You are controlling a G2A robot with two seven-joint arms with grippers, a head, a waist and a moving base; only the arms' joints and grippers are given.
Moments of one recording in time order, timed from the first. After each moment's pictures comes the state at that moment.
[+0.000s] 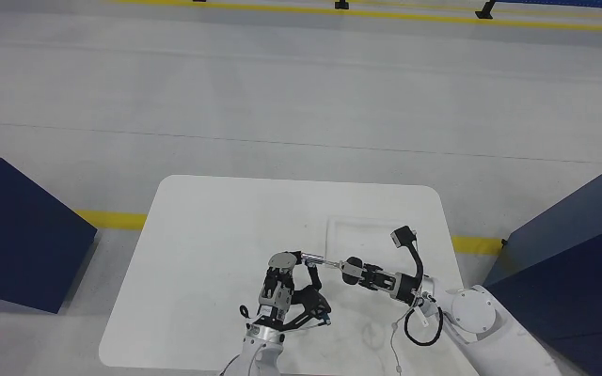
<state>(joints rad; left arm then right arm) 1.44 -1.33 -0.82 -1.68 2.69 0.39 -0.38 -1.30 -0.85 1.12 -1.61 0.33 -0.43 0.70</state>
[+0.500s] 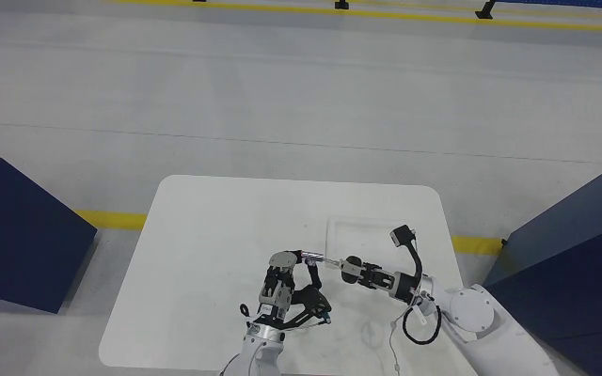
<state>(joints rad) 1.45 -1.35 -0.84 -1.67 2.69 0.37 -0.36 -1.30 -0.86 1.13 -1.60 0.32 -0.41 0.71</state>
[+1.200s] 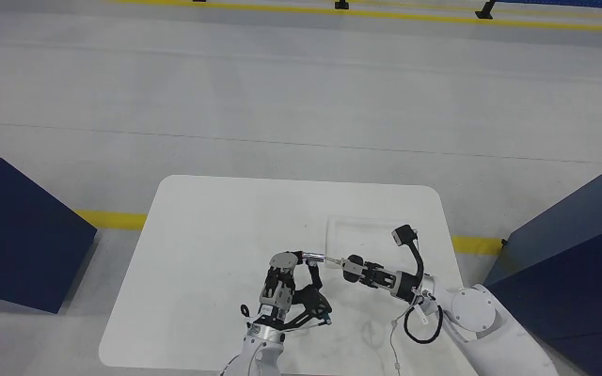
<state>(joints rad) 1.47 -1.37 -0.87 -1.68 2.70 0.36 -0.33 -1.30 -0.88 1.16 -1.60 0.31 -0.42 0.73</state>
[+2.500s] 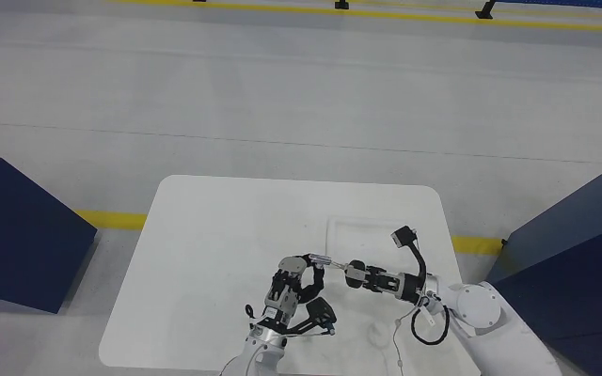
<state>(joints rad) 1.50 -1.39 -0.91 -1.69 2.70 0.31 -0.18 -1.30 -0.89 1.21 -1.57 0.32 -0.44 0.87</state>
